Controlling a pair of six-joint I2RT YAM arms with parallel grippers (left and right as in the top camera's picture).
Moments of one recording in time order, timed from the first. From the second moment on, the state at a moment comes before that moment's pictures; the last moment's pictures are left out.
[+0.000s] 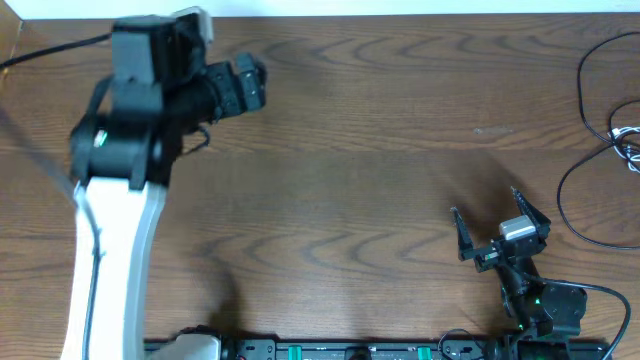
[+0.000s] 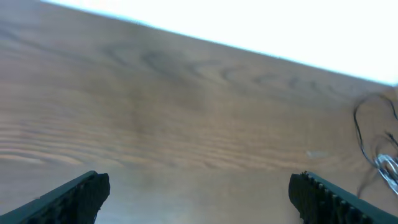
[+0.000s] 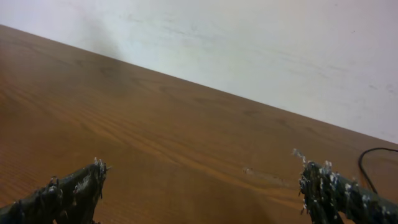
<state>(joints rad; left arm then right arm) -0.10 1.37 1.66 -0.96 0.18 -0.32 -0.05 0.01 0.01 -0.05 -0.34 -0.18</state>
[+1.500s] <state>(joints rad) -0.02 0.05 0.01 -0.06 -0.15 0.09 -0.05 0.01 0.01 -0.05 -0.34 -0.18</state>
